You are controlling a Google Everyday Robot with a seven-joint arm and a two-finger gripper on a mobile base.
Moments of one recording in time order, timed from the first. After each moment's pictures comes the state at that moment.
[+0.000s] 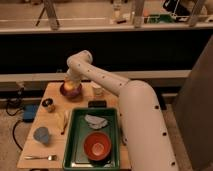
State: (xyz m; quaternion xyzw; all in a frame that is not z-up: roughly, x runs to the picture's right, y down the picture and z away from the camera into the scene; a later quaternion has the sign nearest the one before) arm -0.213 -0.043 0.912 -0.09 -0.27 -0.41 0.87
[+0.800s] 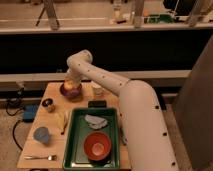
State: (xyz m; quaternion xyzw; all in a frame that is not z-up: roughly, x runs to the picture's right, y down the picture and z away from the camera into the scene) arm -0.211 -0.045 0.912 -0.09 -0.26 -0.40 0.87
